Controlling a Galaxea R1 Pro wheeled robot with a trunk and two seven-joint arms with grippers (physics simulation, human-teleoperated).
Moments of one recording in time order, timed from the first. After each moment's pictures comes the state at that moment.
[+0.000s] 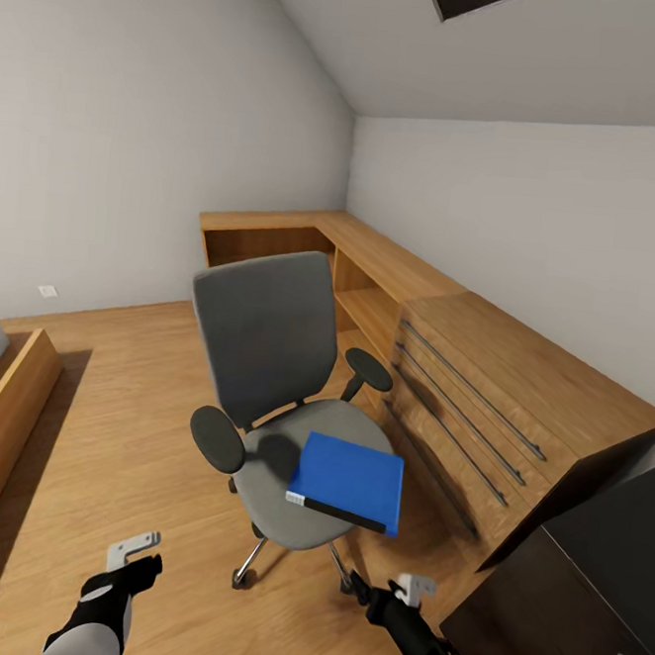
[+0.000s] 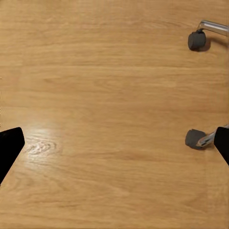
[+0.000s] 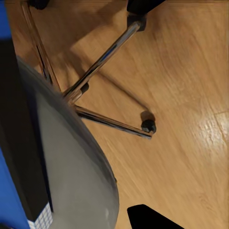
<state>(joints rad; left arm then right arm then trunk) -0.64 -0.17 1.46 -0.59 -1.07 -0.09 -0.10 -0.40 -0.13 0.72 -0.56 -1.00 -0.25 0.25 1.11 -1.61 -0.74</state>
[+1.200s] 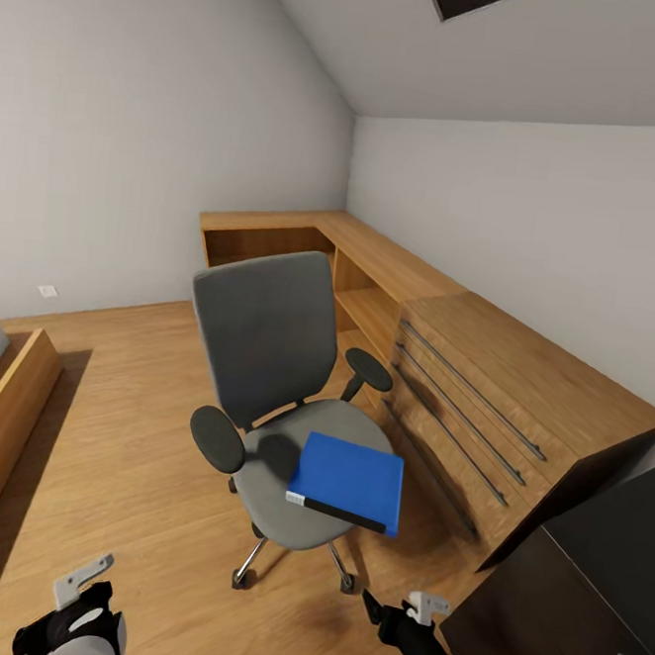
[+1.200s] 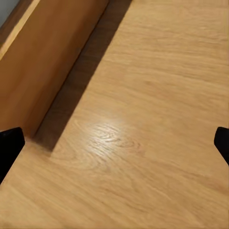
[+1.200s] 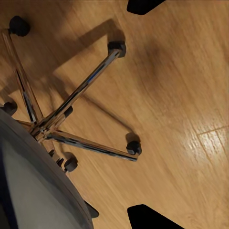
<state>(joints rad) -0.64 -0.17 1.64 -0.57 -1.09 -0.25 0.29 -0.40 -0.13 0.72 -0.45 -1.01 -0.25 0.25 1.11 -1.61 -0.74</state>
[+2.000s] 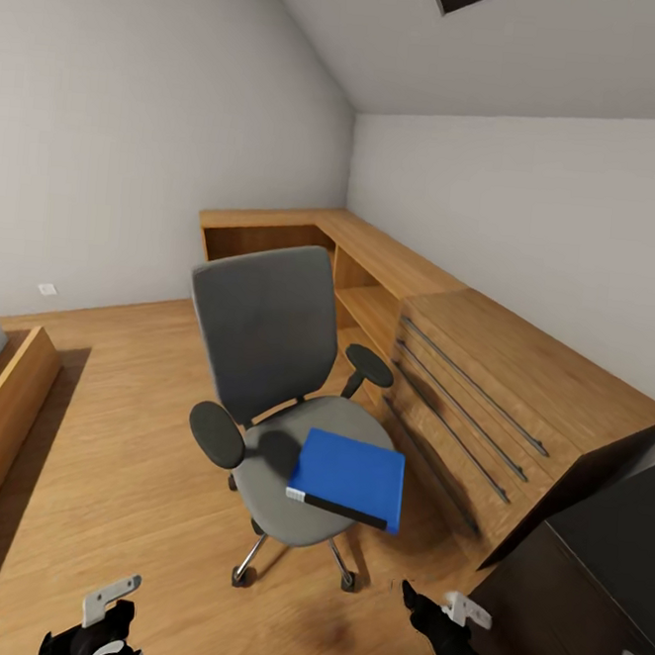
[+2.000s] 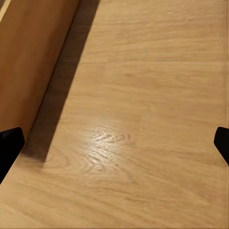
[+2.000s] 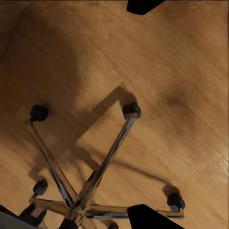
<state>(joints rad) -0.57 -0.17 1.64 -0.43 -1.28 -0.36 0.36 -0.40 -0.13 0.51 -0.43 -1.01 -0.26 0.07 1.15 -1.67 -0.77</state>
